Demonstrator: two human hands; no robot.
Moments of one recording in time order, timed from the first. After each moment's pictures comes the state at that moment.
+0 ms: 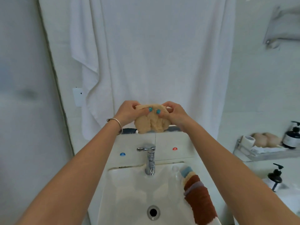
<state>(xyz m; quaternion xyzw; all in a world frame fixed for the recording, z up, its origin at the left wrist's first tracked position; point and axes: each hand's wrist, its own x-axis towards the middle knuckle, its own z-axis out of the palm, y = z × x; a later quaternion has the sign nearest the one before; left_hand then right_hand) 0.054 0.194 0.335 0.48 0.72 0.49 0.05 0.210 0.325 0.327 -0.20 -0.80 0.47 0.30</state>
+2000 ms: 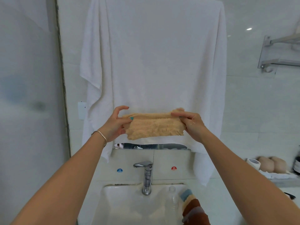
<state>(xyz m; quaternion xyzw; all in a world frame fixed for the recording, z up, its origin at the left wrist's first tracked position) 0.040 0.171 0.336 0.40 0.54 0.69 0.26 0.261 0.369 0.351 -0.12 -0.73 0.55 0.38</state>
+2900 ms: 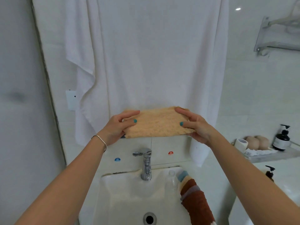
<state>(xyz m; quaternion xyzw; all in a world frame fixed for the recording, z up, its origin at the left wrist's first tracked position) 0.036 0.175 0.298 0.45 0.53 0.66 0.29 0.277 0.362 0.311 -0.15 -0.67 0.67 0.29</state>
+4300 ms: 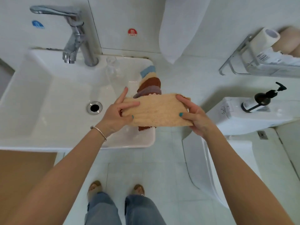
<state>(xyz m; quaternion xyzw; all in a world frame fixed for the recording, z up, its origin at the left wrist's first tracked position) 0.279 0.286 -0.037 0.35 0.70 0.52 0.33 0.483 0.510 -0.022 -0.29 -0.57 0.77 0.07</state>
